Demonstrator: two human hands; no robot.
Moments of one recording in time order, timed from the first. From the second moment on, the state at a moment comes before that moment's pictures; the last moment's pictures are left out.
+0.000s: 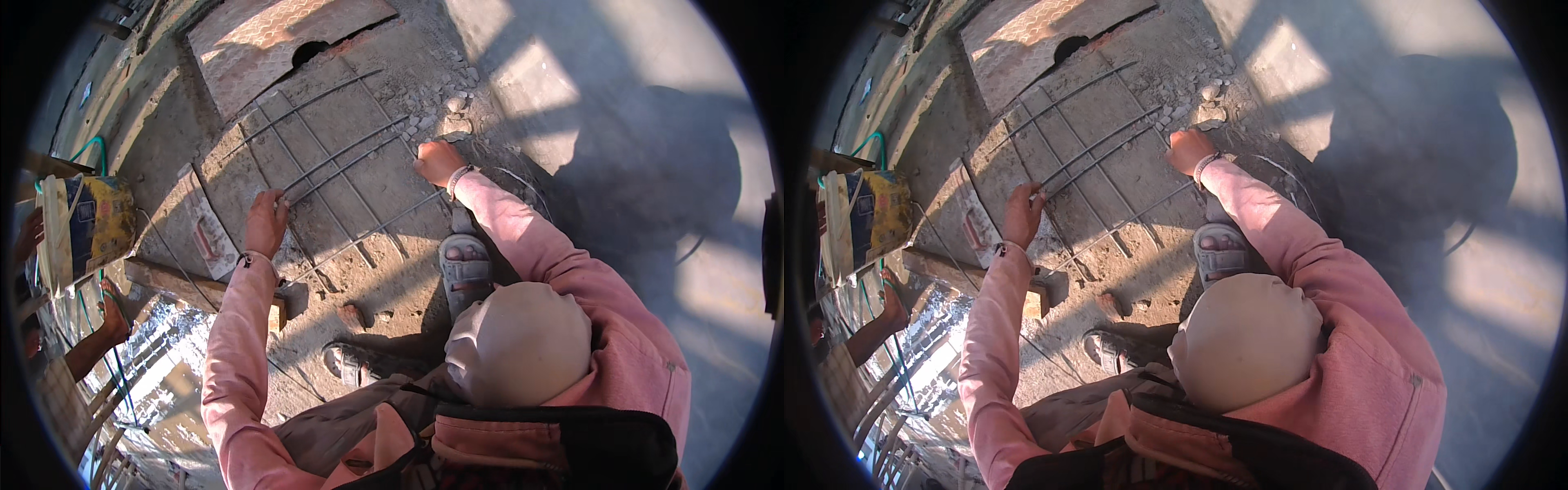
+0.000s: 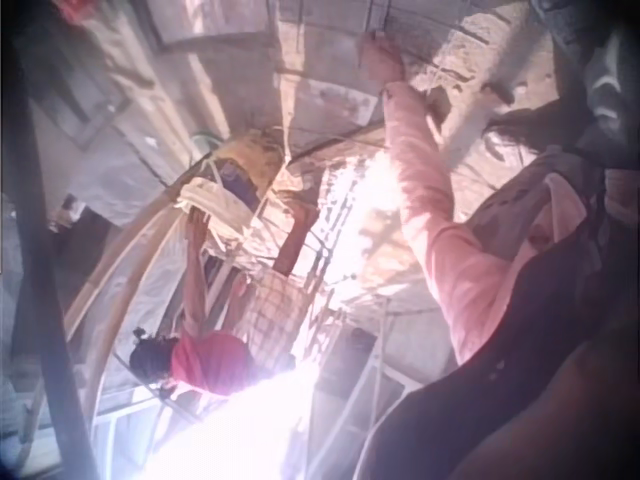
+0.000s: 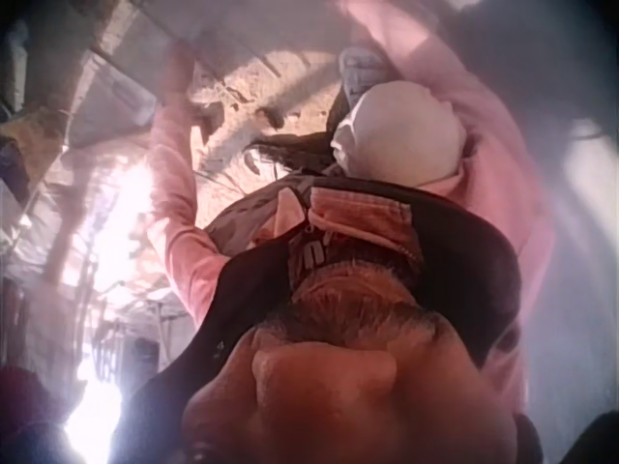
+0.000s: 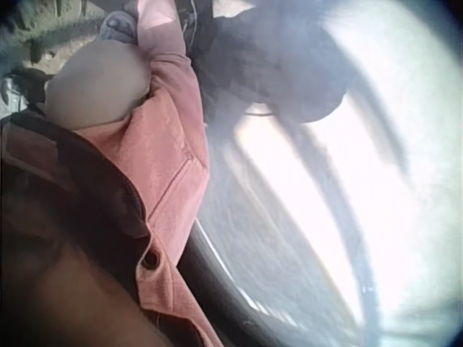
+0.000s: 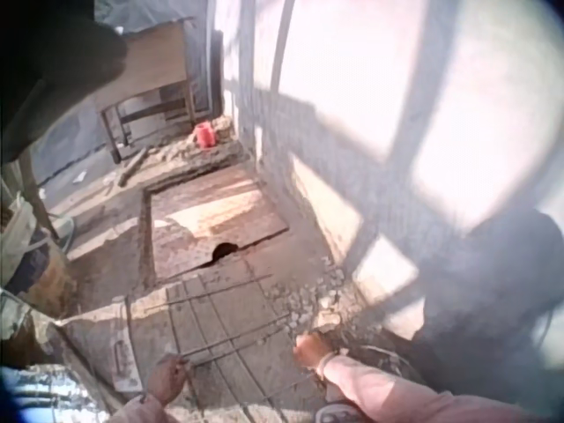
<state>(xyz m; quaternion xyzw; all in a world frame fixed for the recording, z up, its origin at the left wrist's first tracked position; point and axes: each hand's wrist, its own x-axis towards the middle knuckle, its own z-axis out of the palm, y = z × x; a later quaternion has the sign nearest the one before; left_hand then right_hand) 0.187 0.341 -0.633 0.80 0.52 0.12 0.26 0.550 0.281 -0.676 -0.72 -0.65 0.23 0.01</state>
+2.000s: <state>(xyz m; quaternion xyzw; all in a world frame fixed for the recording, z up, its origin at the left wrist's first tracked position) 0.171 0.496 -0.687 0.72 0.66 0.22 0.08 0.564 0.508 -0.669 -0.68 -0.69 0.11 0.21</state>
